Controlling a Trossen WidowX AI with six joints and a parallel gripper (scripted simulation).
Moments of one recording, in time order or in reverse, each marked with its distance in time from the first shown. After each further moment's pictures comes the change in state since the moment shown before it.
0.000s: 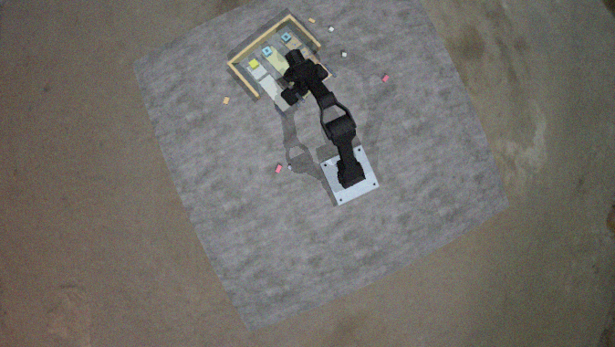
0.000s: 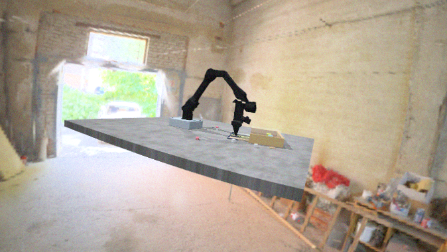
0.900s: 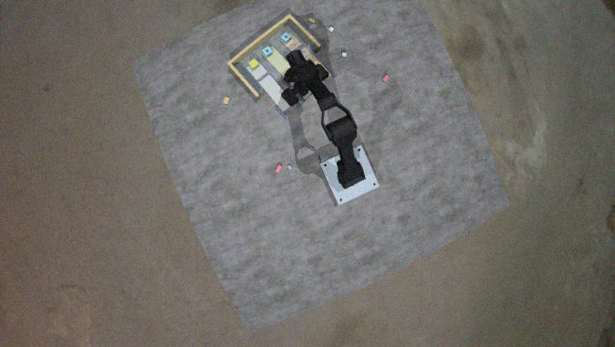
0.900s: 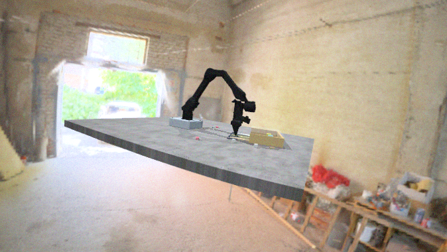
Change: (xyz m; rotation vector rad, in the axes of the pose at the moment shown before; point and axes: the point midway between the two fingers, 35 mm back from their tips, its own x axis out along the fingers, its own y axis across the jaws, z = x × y) arm 0.000 -0.001 -0.002 -0.002 -0.017 -0.005
